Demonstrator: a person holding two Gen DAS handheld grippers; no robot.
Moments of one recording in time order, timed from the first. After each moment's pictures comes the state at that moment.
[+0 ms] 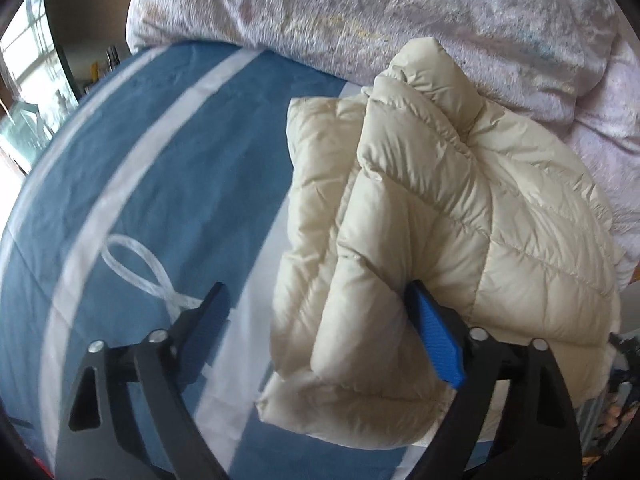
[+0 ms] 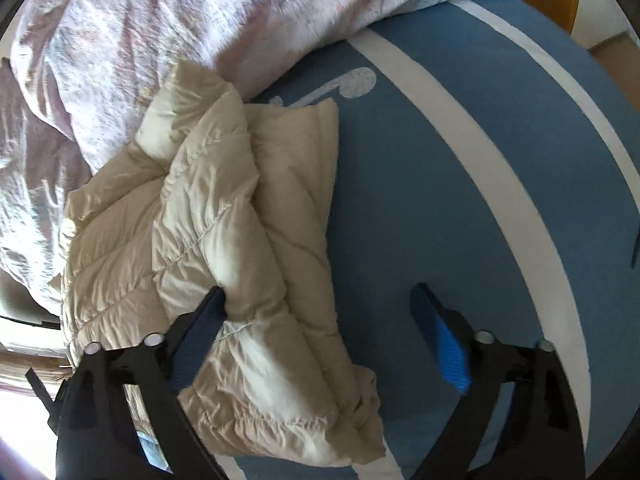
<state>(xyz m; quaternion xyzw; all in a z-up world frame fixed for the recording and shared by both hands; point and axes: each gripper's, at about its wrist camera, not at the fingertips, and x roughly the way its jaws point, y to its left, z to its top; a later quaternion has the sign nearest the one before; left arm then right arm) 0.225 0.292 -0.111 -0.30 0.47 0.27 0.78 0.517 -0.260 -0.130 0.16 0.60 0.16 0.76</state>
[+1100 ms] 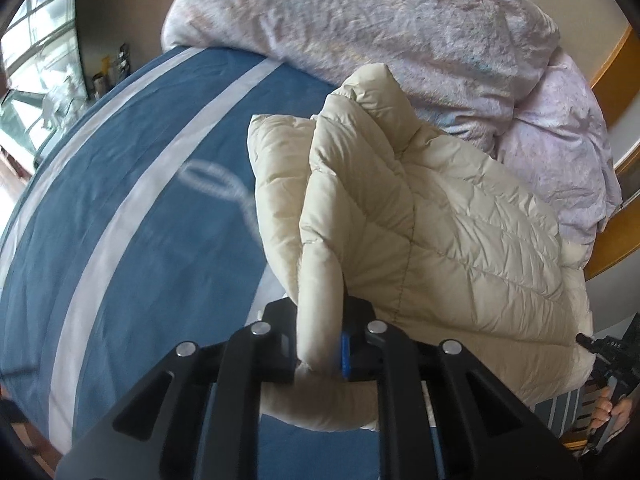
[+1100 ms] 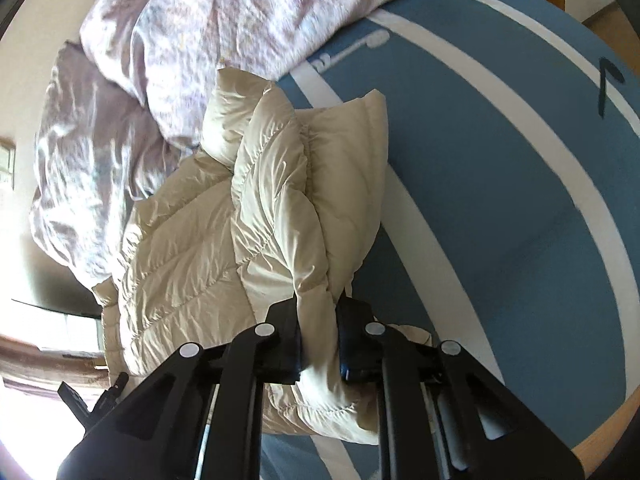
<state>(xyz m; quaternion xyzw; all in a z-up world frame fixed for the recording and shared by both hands) 0.100 0.258 -0.081 -0.31 0.42 0.23 0.82 0.382 -0.238 -0.091 0.21 0.59 0.18 0.76</state>
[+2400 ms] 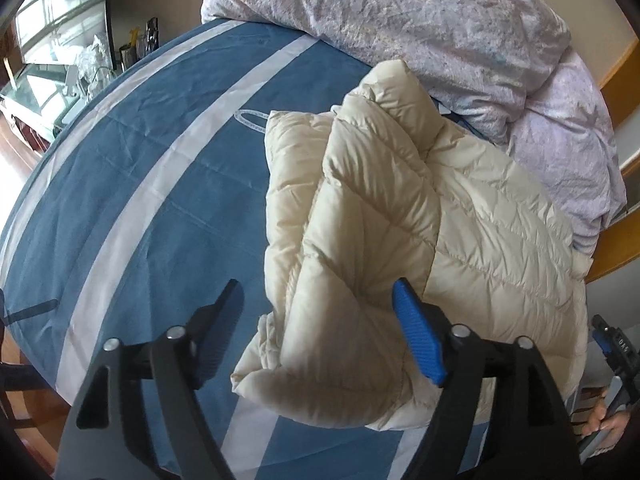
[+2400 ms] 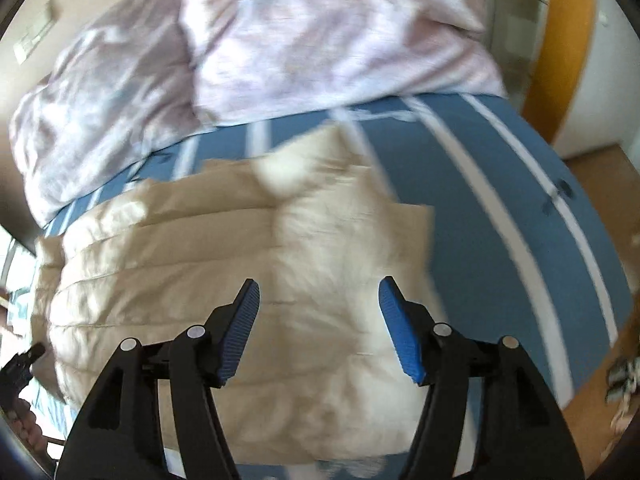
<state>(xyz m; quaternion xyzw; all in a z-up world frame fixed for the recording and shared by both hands) 0.053 0.248 -0.085 -0.33 0.44 0.25 0.80 0.319 -0.140 -0.039 0.00 0.48 0.19 0.86</state>
